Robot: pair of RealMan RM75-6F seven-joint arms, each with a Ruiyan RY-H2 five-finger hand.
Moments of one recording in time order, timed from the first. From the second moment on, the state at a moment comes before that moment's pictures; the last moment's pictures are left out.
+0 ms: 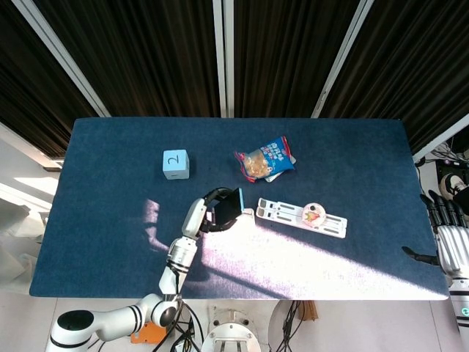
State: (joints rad) left arm -0.62 -2.17 -0.26 -0.97 1.43 1.26 -0.61; right arm 0.10 -1.06 0.08 -1.59 -1.46 1.44 0.13
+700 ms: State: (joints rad) left arm -0.62 -2.07 -0.21 -1.10 1.46 1.22 -0.48; right arm 0.09 -1.06 0.08 -1.58 -1.47 1.45 0.15
